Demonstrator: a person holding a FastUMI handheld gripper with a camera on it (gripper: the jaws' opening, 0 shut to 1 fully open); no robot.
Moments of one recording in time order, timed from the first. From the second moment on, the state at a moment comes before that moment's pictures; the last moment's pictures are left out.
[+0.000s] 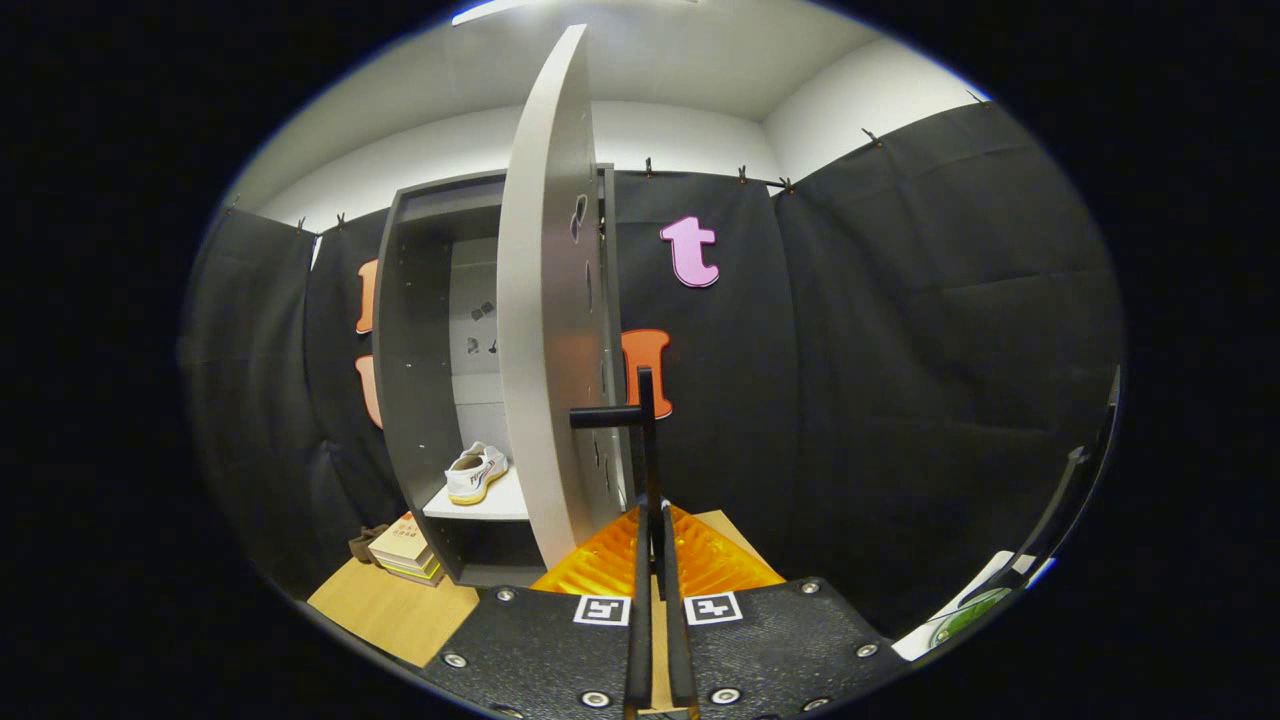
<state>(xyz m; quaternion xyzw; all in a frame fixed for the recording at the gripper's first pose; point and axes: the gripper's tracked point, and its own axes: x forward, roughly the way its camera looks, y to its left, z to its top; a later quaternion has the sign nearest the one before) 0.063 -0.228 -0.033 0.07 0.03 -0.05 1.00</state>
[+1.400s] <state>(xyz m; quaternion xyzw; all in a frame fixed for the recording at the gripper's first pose) 0.006 -0.109 -0.066 0.06 0.09 -0.02 0.99</state>
